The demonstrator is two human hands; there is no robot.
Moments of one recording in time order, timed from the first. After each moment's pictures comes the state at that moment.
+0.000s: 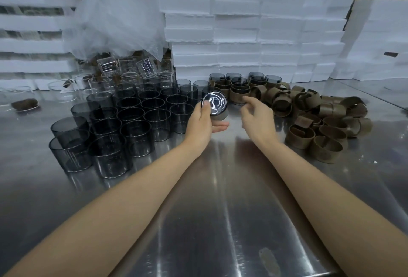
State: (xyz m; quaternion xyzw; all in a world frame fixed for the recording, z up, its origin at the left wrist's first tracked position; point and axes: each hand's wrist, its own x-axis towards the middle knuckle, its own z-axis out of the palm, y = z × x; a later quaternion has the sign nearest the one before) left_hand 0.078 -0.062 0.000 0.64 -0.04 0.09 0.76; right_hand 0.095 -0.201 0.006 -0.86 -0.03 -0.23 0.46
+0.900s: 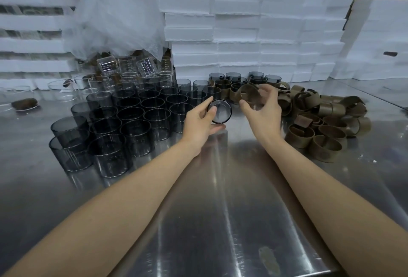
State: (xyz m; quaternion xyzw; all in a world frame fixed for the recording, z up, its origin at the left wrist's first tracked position) left_hand 0.077 -0.056 -0.004 0.61 -0.05 0.08 0.79; right_hand 0.099 -0.211 0.004 -0.78 -0.05 -0.32 0.53
